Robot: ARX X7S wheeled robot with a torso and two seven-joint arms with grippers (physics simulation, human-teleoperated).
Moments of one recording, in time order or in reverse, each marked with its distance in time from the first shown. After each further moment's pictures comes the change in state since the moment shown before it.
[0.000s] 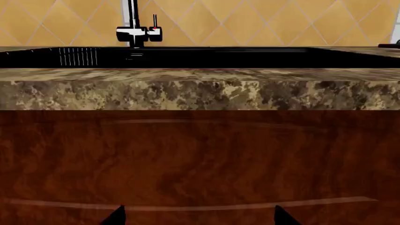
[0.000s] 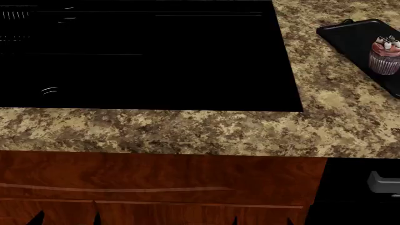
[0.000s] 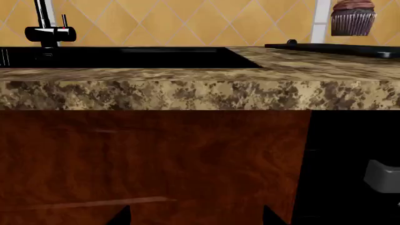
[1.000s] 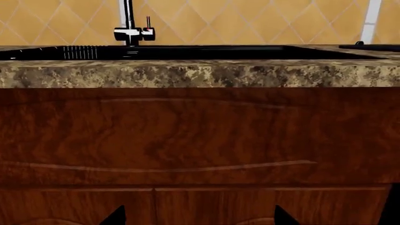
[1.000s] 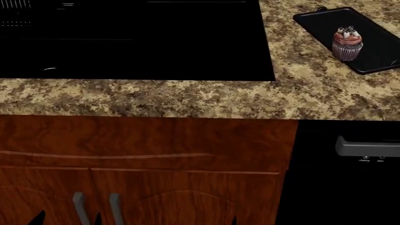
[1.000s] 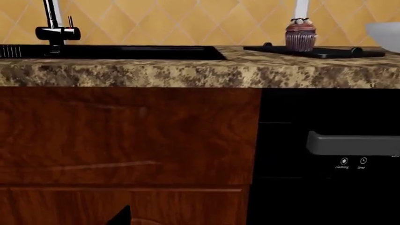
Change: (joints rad) left arm -0.005 -0.080 0.098 -0.002 -0.077 0.004 -0.095; right arm 0.011 0.082 -0.101 0.021 0.076 -0.020 0.096
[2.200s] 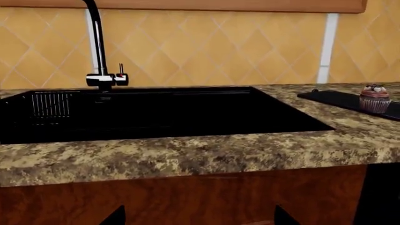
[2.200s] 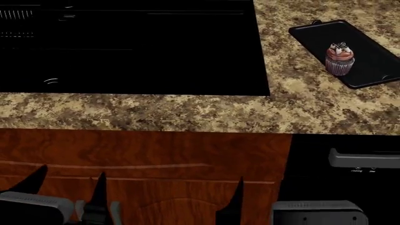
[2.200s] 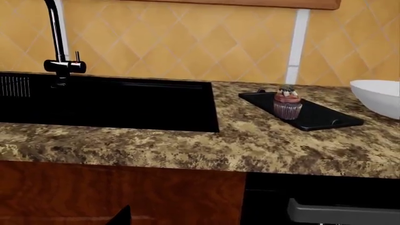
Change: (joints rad) left arm -0.129 -0.105 0.062 0.372 -0.143 -0.415 -0.032; right arm 0.099 0.131 -0.017 -0.530 0.134 0.590 0.103
